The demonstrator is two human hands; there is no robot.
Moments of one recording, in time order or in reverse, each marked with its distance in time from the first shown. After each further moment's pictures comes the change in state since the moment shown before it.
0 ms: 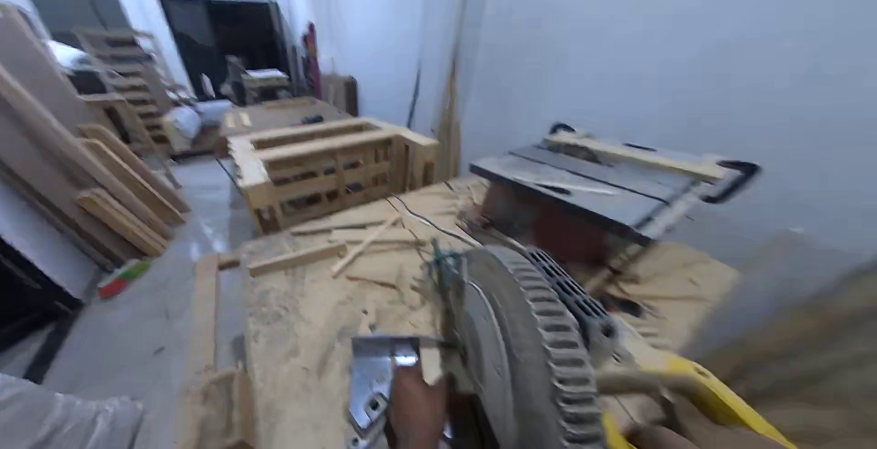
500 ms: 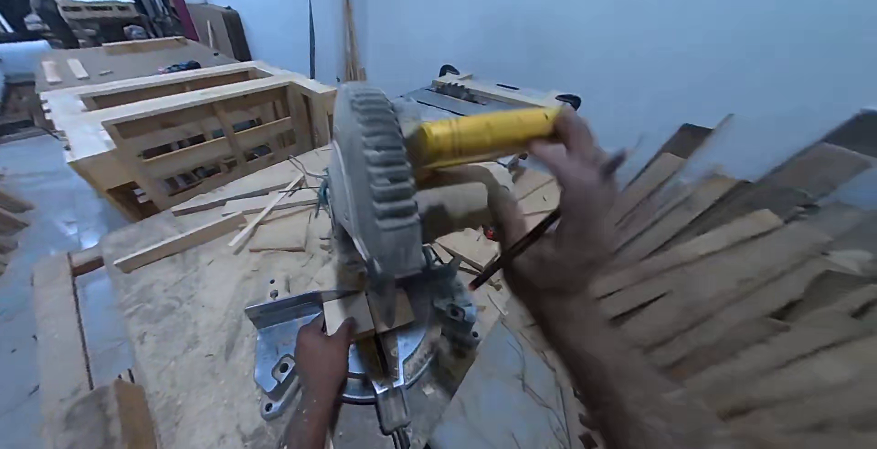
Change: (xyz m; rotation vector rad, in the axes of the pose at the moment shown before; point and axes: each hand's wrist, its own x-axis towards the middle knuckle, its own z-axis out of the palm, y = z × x) left_hand 0.000 0.001 0.006 0.042 0.033 0.044; right_hand 0.064 0.044 0.004 0.287 0.983 0.205
